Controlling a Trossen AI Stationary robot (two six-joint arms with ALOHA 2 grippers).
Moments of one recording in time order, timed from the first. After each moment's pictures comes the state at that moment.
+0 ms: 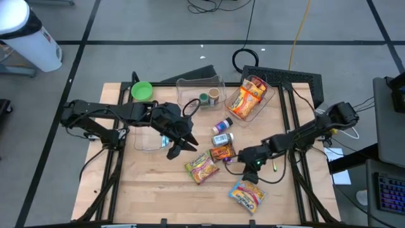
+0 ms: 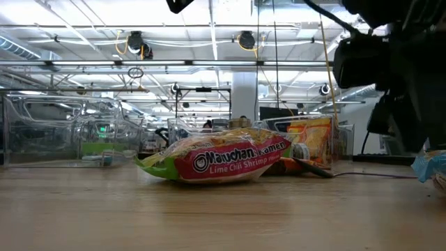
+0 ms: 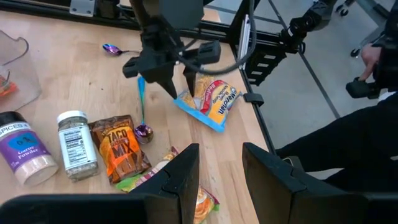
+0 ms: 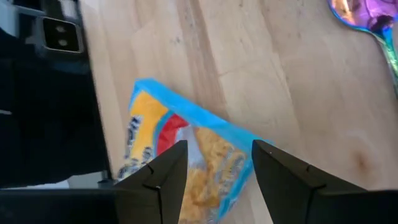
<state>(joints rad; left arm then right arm) -0.05 1.42 1.36 -0.53 0.34 -0.17 0.33 1.39 0.61 -0.12 -0.34 0.82</state>
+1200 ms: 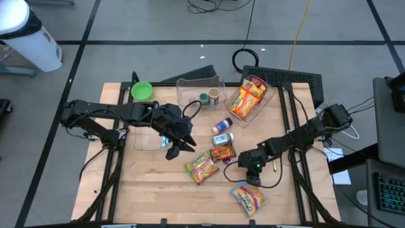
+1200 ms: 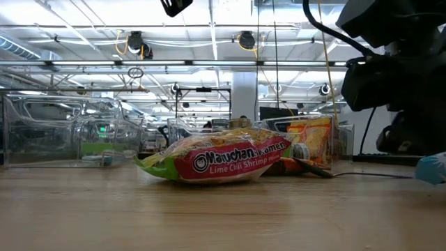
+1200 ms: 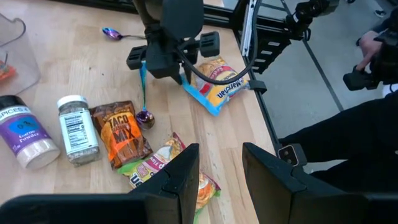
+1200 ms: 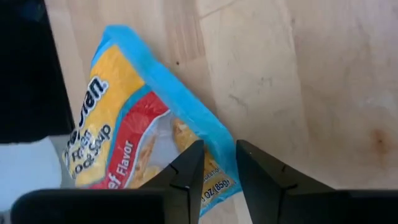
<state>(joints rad) -0.05 1.42 1.36 -0.58 0.34 -0.16 0.34 1.49 0.61 -0.15 -0.43 0.72</state>
